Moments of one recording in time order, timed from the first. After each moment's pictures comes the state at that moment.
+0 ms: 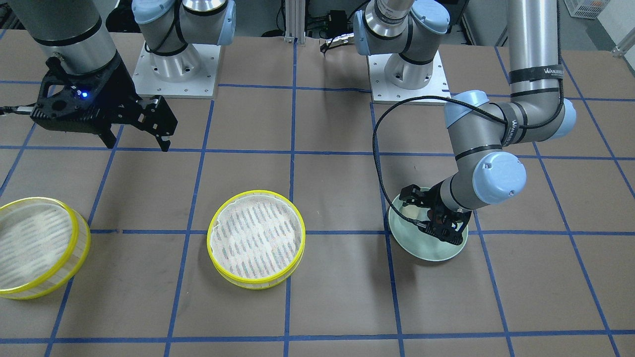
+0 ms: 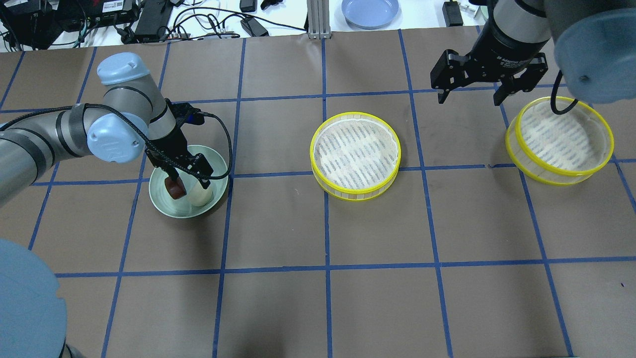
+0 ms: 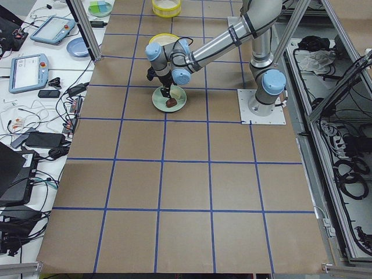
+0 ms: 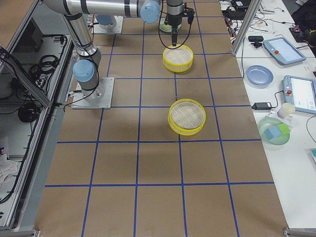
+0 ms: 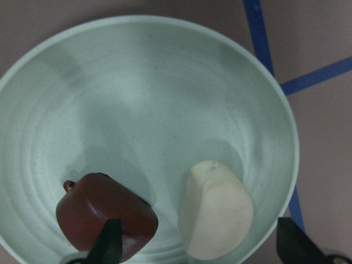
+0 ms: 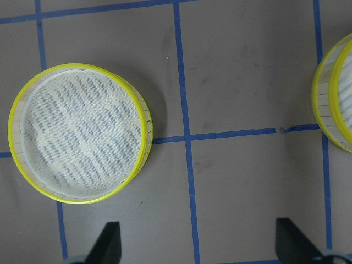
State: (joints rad) left arm -1.42 -1.94 -1.82 -1.21 1.56 0.51; right arm 1.52 -1.56 1.62 -1.72 -1.54 0.04
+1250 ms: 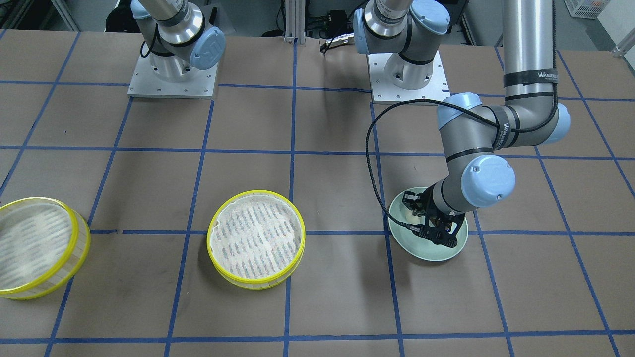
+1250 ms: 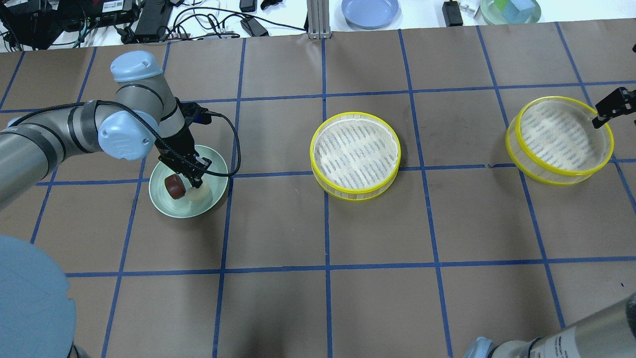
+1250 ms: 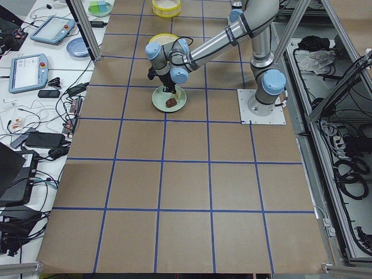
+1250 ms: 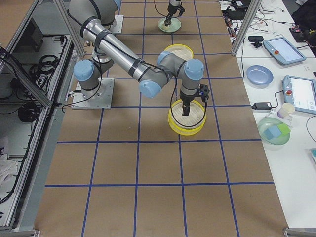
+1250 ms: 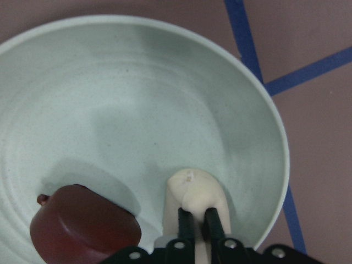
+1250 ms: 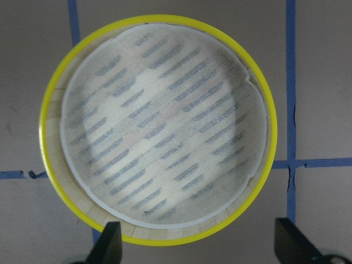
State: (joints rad) left arm -1.45 -1.95 -1.79 -1.23 1.59 0.43; right arm 0.91 -1.22 1.60 -1.92 -1.53 -0.63
